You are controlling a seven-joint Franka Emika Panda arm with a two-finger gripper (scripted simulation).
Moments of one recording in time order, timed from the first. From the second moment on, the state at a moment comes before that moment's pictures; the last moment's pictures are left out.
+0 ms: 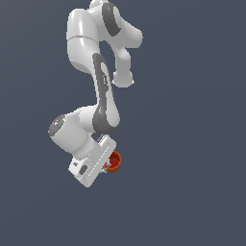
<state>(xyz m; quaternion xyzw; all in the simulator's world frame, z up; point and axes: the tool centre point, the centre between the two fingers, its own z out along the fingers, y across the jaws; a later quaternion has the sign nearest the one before) 0.118 -0.070 0.065 -0.85 -0.47 -0.17 0.16</state>
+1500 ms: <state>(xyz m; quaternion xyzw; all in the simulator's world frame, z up) 0.041 -0.054 0.076 -0.85 -0.47 -0.17 0.16</state>
